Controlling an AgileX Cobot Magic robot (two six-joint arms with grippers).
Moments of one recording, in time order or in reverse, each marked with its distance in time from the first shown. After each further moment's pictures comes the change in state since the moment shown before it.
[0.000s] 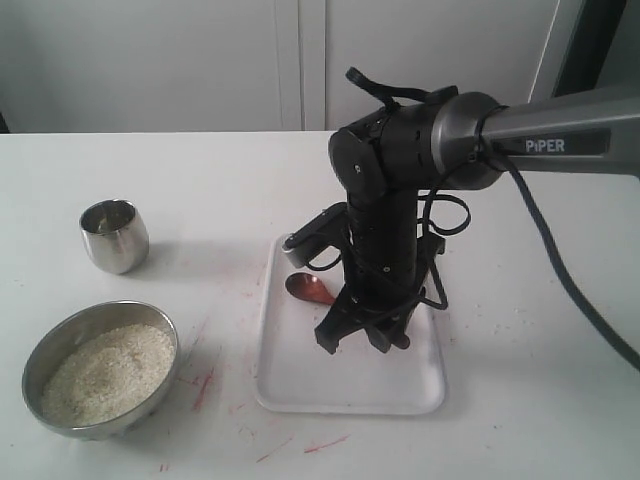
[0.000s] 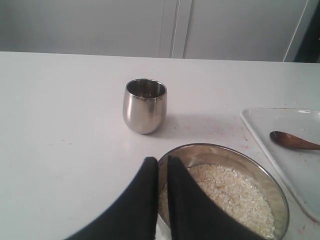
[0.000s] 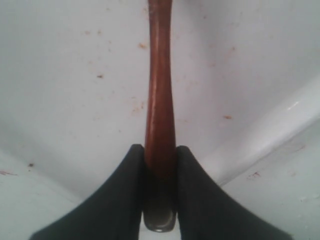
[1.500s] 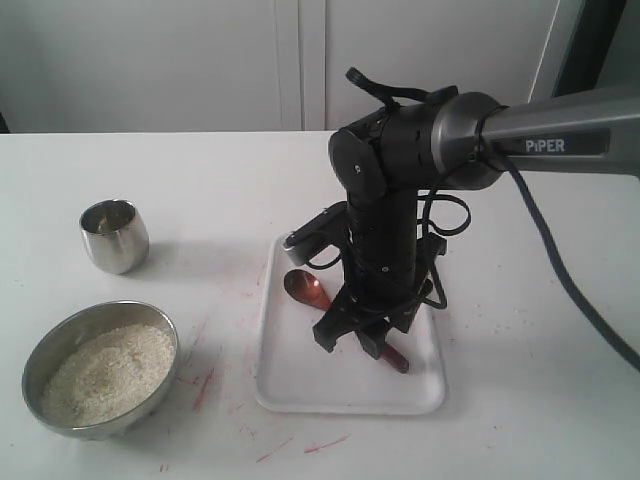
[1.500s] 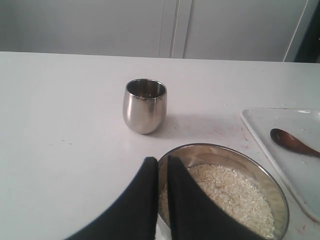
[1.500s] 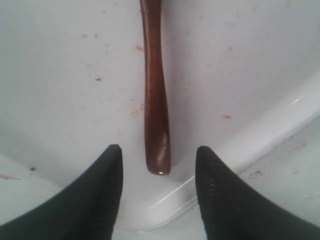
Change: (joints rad) left arm 0.000 0.000 0.000 0.000 0.000 0.000; right arm 0.000 0.000 0.000 0.000 -0.003 0.038
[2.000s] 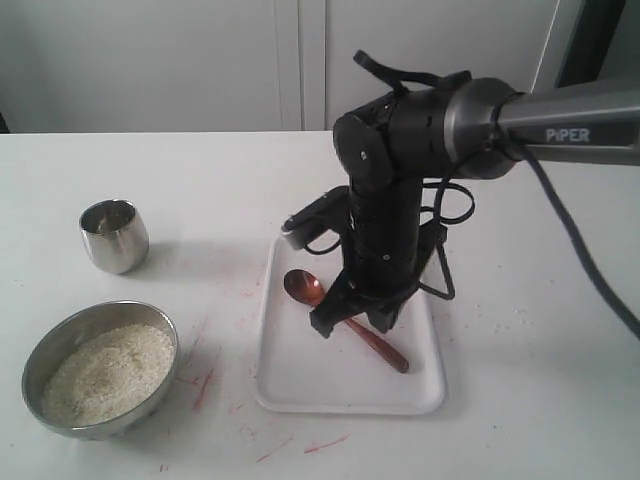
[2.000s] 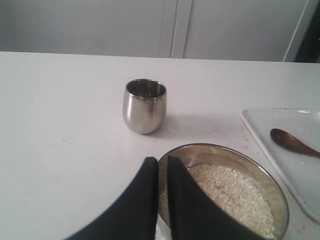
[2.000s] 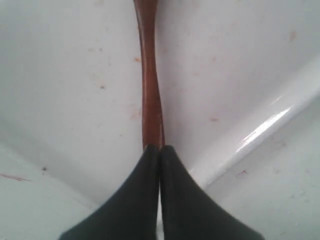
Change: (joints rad) left arm 0.000 0.000 0.000 0.000 0.000 0.000; right arm 0.000 -0.054 0.007 0.000 -0.045 0.009
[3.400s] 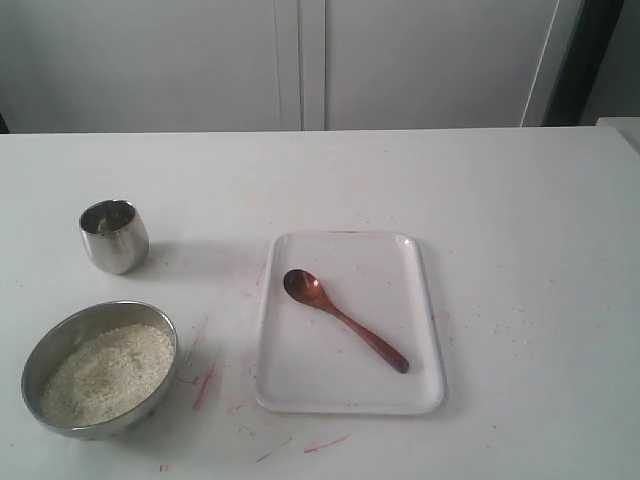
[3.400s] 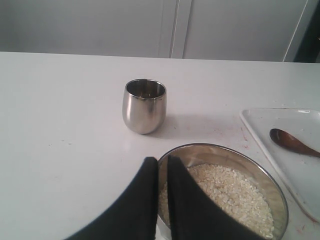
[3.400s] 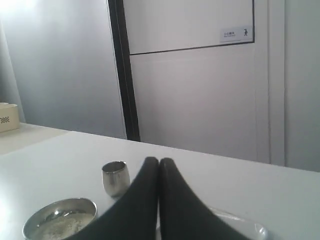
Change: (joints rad) left arm 0.000 0.000 0.000 0.000 0.000 0.000; right arm 0.000 -1.959 1.191 0.184 -0.898 0.137
